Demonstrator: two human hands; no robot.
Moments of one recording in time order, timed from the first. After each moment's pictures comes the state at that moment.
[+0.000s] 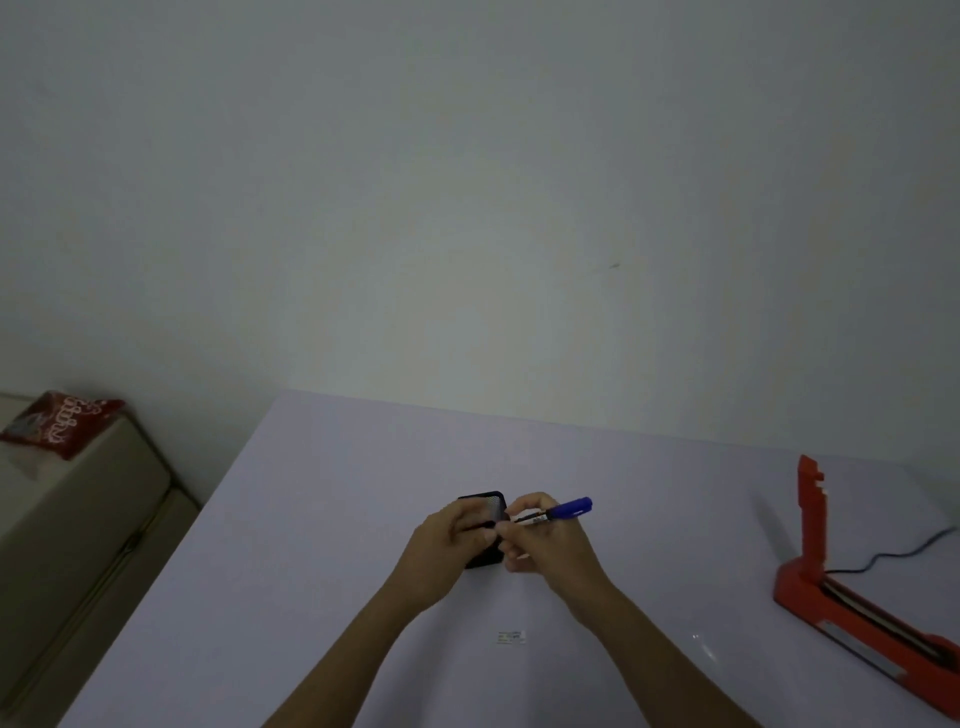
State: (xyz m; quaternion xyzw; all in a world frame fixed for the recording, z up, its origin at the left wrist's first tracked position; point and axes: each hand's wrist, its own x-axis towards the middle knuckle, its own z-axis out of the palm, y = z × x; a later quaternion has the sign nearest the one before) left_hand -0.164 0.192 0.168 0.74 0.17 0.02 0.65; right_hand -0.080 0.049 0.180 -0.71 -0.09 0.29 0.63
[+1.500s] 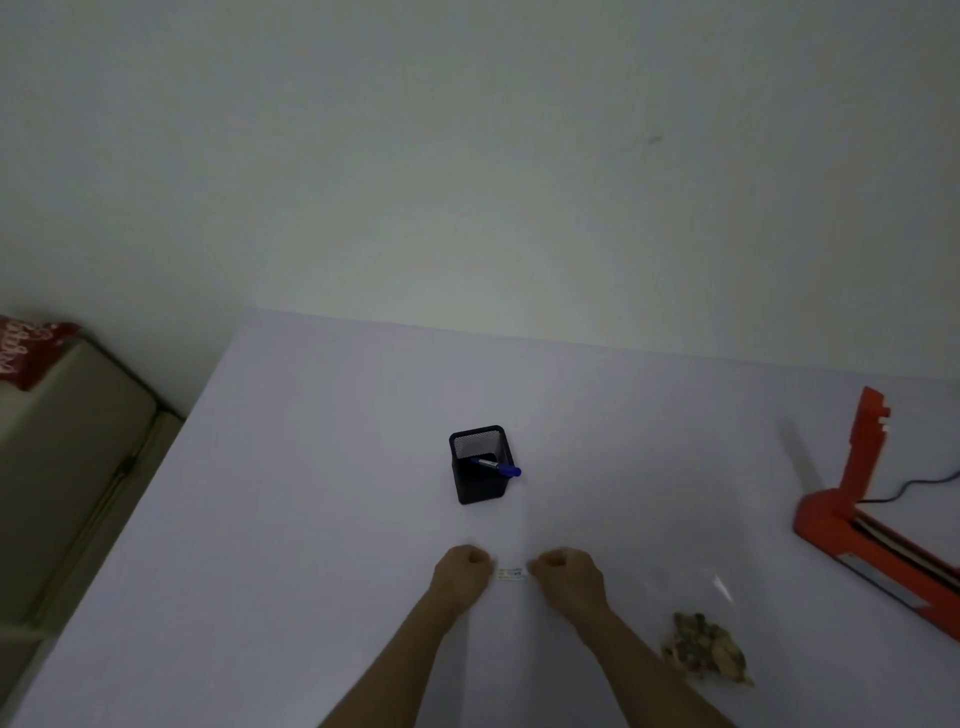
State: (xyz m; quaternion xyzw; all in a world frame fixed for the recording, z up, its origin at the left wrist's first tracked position) left_hand -0.146 0.153 -0.007 0.69 0.38 -0.20 0.58; right_hand -0.078 0.003 -0.003 -0.87 0.06 0.33 0.36
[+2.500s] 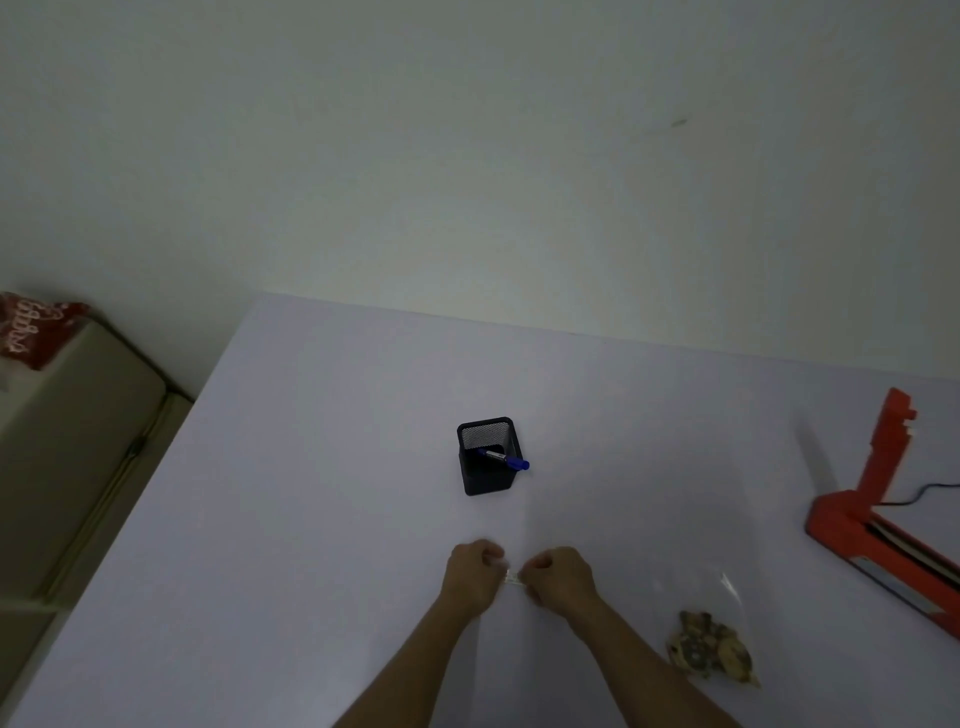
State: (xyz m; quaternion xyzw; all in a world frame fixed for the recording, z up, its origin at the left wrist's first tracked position) left_hand -0.145 0.142 -0.021 0.77 0.33 -0.14 0.52; right_hand -0.077 0.018 -0.009 -0.88 0.02 0.38 0.30
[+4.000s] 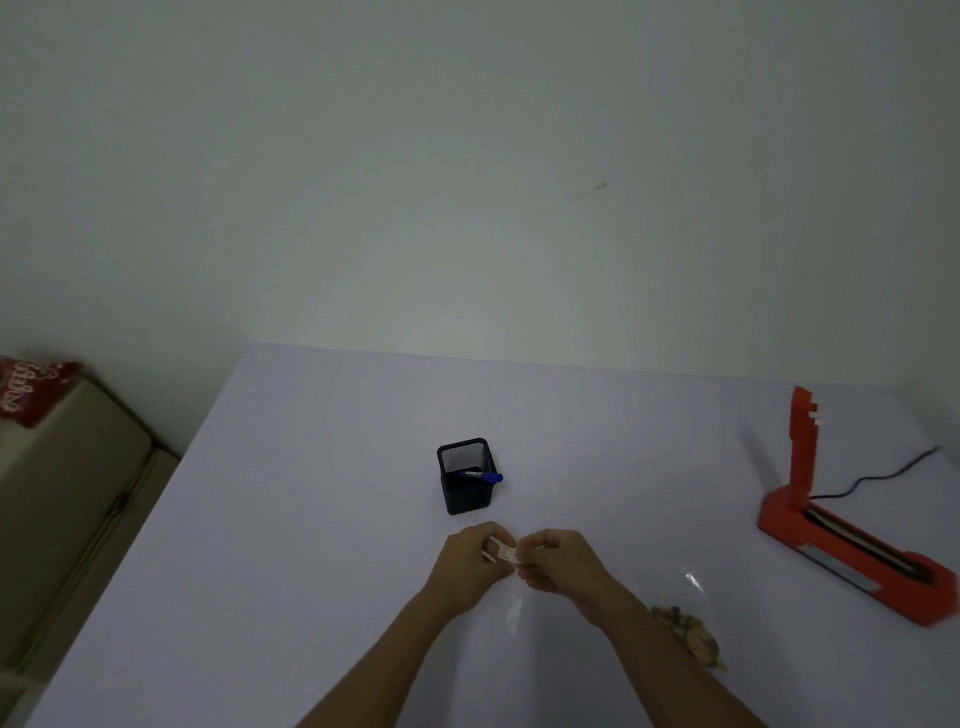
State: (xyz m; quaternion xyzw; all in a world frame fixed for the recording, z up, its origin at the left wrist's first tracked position) left_hand -0.148 0.142 0.056 0.84 0.14 -0.07 0.51; right_hand -0.078 -0.003 0.075 -0.76 0.05 0.39 0.51
